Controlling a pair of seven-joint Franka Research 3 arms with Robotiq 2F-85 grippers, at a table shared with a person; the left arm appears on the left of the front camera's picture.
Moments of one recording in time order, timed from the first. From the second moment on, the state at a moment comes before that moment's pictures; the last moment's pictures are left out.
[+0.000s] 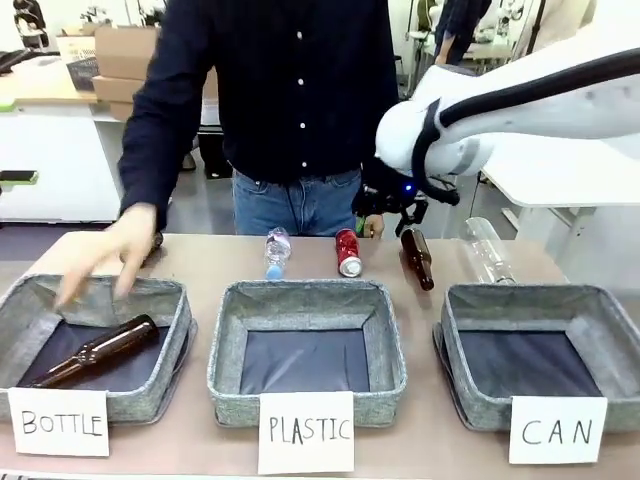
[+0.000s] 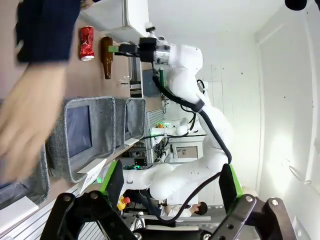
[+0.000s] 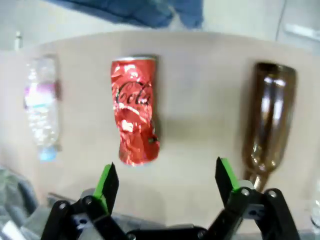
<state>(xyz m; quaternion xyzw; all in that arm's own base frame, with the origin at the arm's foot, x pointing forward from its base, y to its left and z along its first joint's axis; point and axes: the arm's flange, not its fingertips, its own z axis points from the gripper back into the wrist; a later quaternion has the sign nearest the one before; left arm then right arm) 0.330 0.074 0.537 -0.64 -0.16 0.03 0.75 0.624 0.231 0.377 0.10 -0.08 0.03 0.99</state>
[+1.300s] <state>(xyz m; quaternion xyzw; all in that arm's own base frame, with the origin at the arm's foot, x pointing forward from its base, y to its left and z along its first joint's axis) 0.330 0.075 0.538 -0.64 -0.16 0.03 0.75 0.687 0.292 0.304 0.02 -0.02 0.03 1.00</state>
